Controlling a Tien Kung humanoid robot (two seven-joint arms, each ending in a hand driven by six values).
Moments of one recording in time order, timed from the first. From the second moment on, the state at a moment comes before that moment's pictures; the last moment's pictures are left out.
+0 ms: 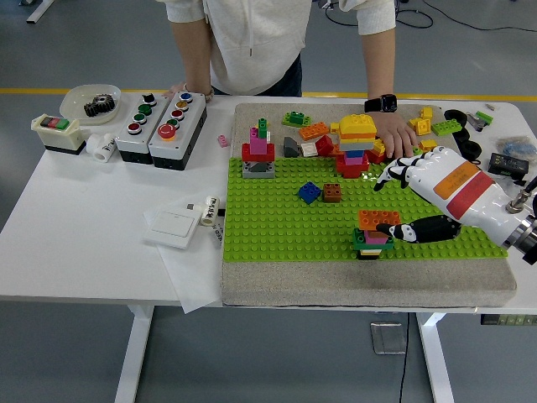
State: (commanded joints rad) left arm -0.13 0.13 -0.32 -0.29 0.85 0.29 0.13; right arm 0.40 -0.73 0.87 1.63 -2.06 -0.26 0.20
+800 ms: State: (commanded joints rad) left arm -0.12 0.13 -0.34 -0.29 0.88 0.29 0.14; right arm 0.36 -0.71 0.85 1.56 -2.11 -0.26 0.24
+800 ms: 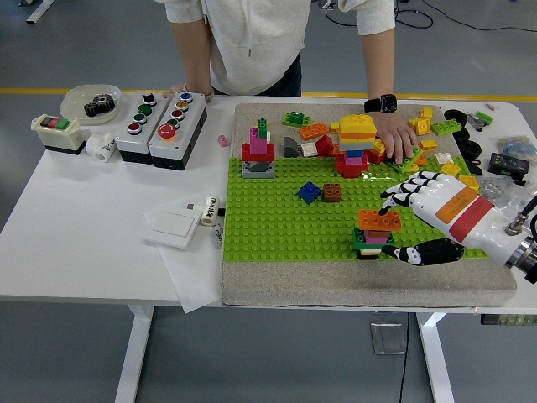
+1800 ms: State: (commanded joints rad) left arm -0.13 0.13 -0.33 -0.29 0.87 0.29 0.14; right arm 0.37 -0.70 0.83 1.52 -2.11 -0.26 0.23
